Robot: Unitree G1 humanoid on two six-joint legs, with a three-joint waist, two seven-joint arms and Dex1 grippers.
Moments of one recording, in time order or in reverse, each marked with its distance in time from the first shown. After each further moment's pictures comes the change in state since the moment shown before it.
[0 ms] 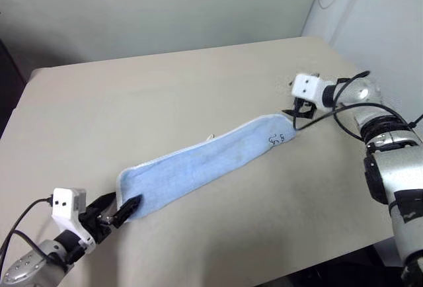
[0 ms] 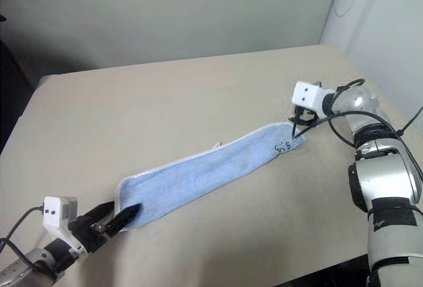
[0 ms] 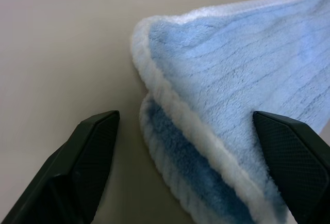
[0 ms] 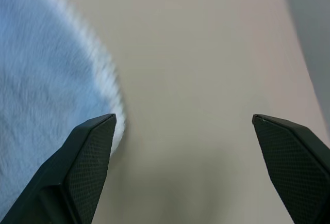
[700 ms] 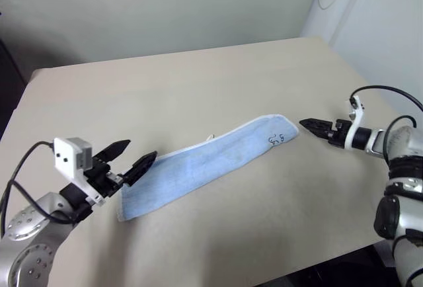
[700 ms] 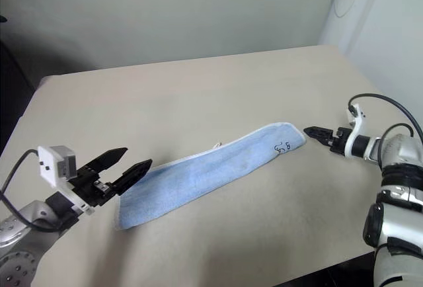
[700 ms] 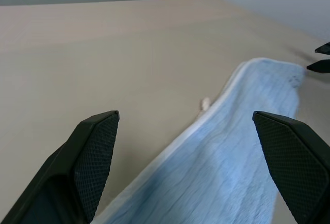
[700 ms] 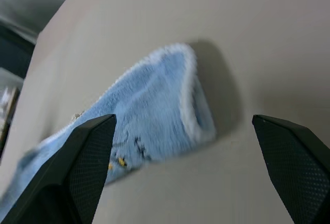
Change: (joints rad) left arm -0.314 0.110 -0.057 -0.114 -0.089 -0.012 0.015; right arm 0.492 -0.051 -0.544 -0.720 0.663 1.593 -0.002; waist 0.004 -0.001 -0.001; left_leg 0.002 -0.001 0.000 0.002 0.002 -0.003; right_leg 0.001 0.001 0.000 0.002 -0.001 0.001
